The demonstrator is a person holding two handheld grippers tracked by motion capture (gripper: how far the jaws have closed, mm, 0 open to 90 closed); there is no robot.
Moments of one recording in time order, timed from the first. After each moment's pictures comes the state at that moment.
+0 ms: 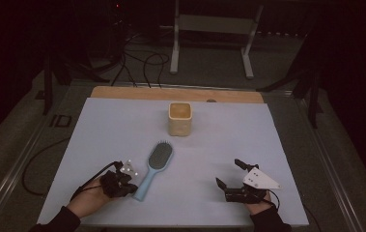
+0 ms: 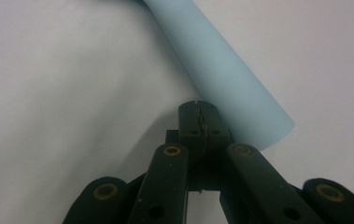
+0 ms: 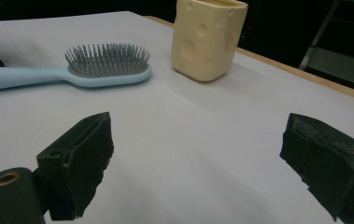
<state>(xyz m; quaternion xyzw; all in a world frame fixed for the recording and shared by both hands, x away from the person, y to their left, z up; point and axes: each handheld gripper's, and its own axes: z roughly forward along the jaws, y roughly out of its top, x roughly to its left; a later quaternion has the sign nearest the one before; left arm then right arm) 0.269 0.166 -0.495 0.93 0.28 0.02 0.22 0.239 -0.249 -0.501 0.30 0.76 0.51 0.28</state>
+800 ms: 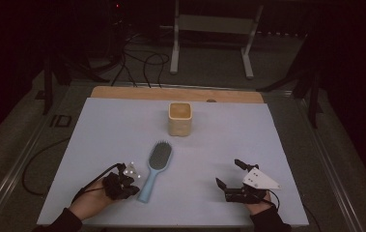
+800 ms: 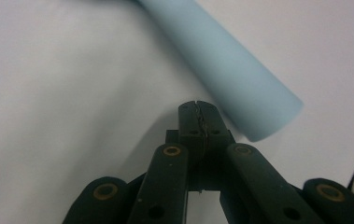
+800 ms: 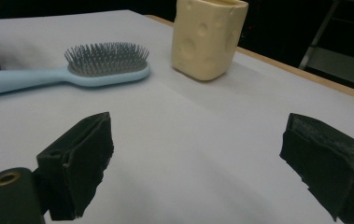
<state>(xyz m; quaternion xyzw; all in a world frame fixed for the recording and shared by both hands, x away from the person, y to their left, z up) 0.265 0.160 -0.491 0.94 0.28 0.03 0.21 0.239 -0.248 -0.502 0.30 0.76 0.51 0.28</state>
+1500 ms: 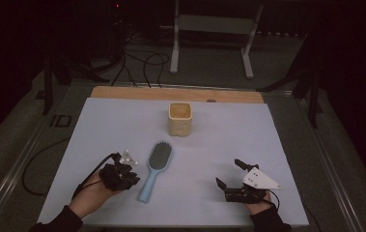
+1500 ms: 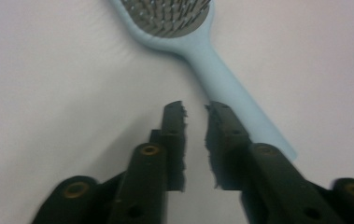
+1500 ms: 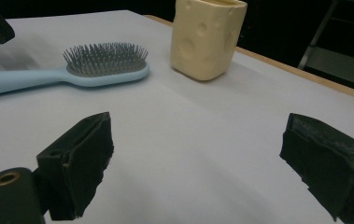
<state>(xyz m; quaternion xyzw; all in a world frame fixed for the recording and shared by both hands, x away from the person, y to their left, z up) 0.272 0.156 -0.457 0.91 0.34 0.07 0.24 0.239 -0.249 -0.502 0.30 0.76 0.51 0.28</state>
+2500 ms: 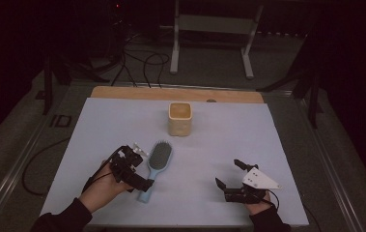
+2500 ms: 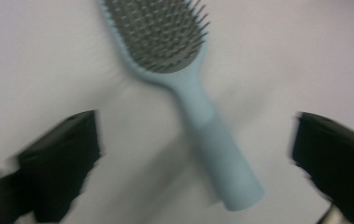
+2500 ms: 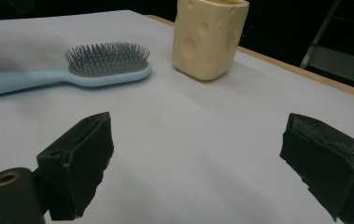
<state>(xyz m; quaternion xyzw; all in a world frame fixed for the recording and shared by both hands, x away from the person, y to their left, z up) 0.284 0.125 -0.437 0.89 0.39 0.05 0.22 0.239 -0.248 -0.502 0.30 0.76 0.51 0.27</state>
